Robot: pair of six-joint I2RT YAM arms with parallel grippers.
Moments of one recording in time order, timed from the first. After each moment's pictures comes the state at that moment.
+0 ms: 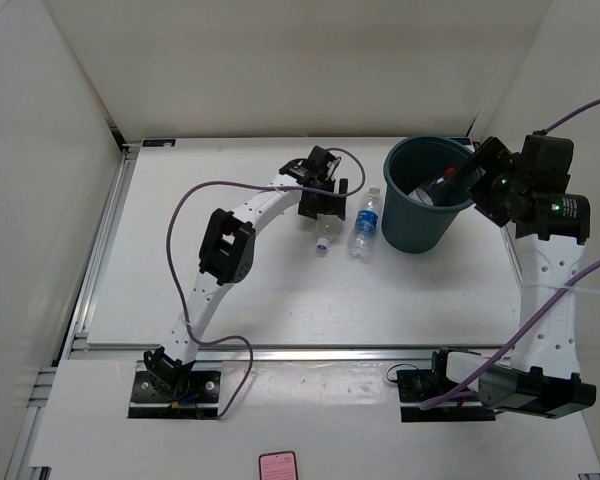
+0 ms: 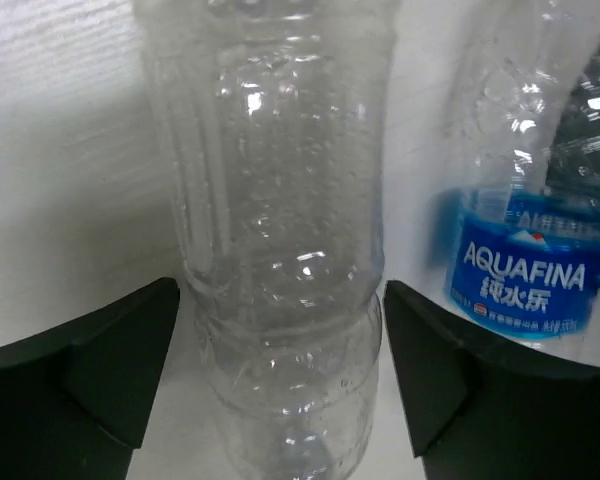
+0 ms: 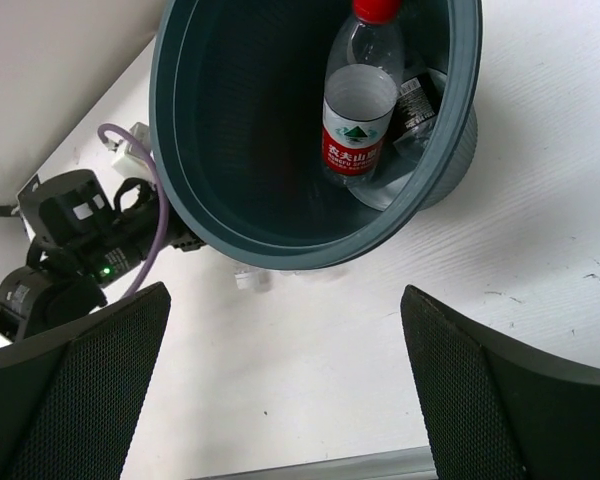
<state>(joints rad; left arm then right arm) -0.63 2.55 2.33 -0.77 0.12 -0.42 -0.11 1.19 1.59 -1.04 -0.14 0.60</state>
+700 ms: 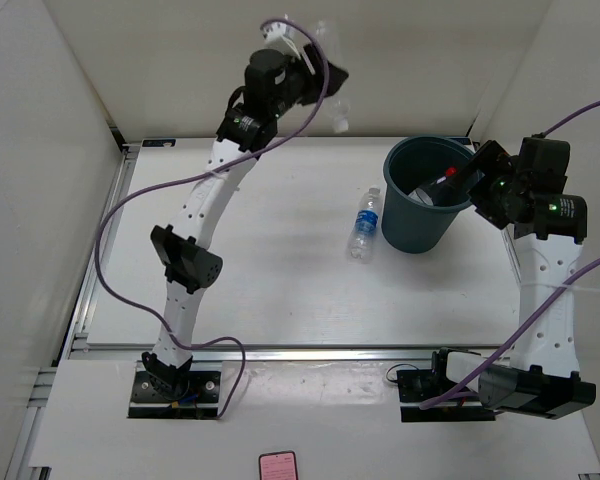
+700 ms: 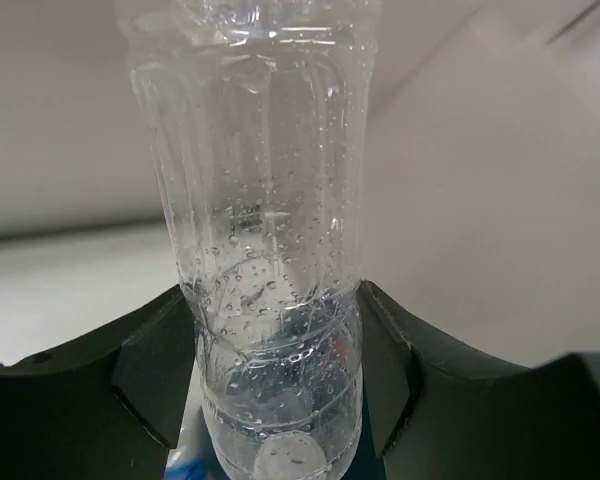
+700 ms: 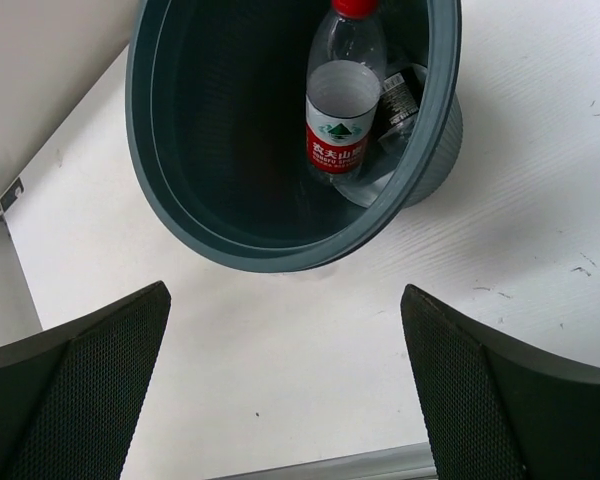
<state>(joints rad) -0.54 2.23 2.60 -0.44 0.10 -0.62 -0.11 1.18 1.56 -1.03 -0.12 0.59</state>
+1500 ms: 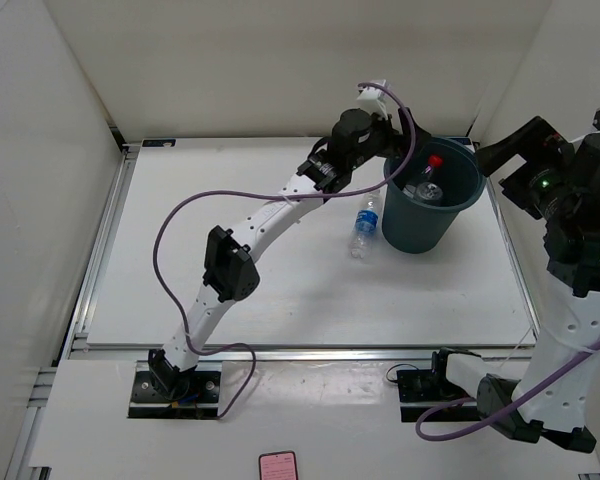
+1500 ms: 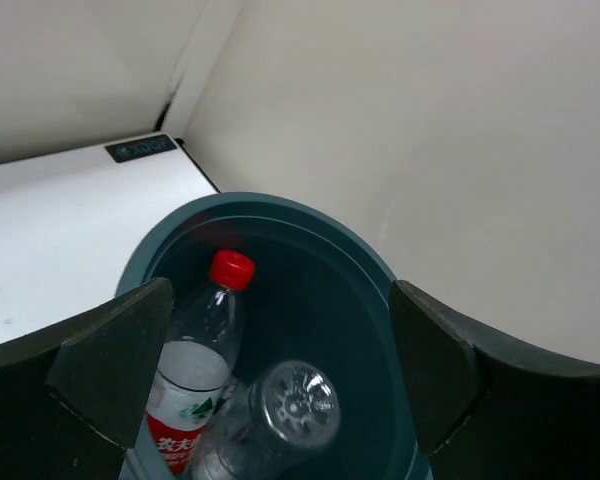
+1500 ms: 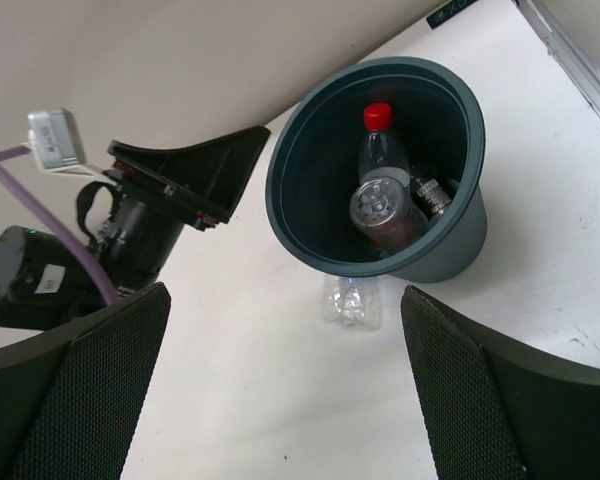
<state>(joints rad) -0.82 2.42 2.54 -0.09 0.05 -0.55 -0.11 1.11 1.95 -1.16 -0.09 0.57</state>
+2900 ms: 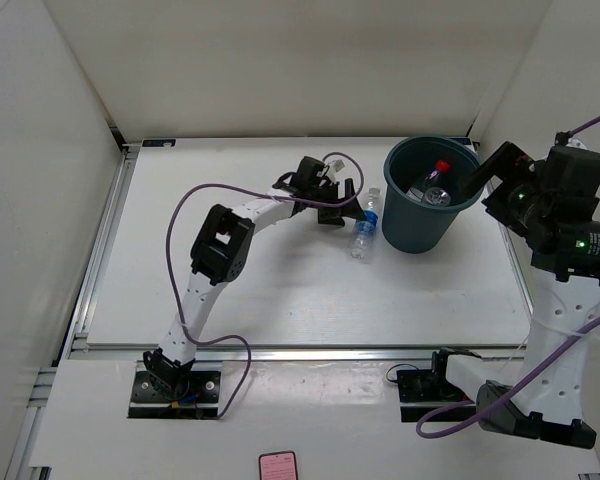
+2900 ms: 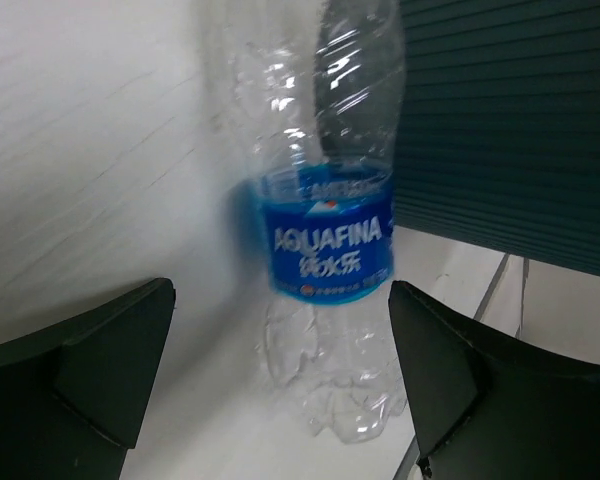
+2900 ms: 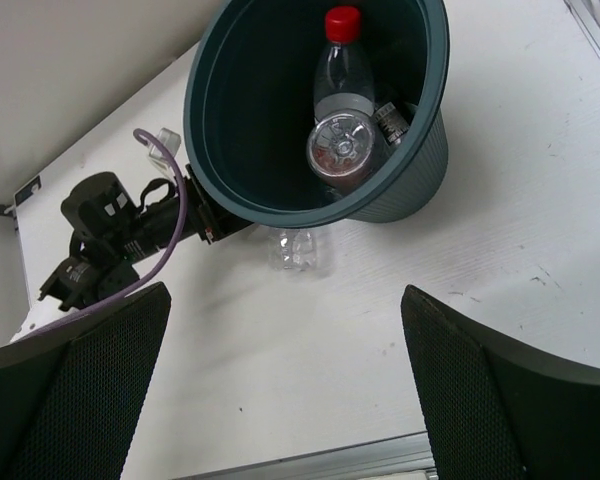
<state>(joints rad) -0.59 2.45 1.92 -0.17 0.60 -0.63 -0.11 1.07 1.72 -1.16 -0.10 0.51</state>
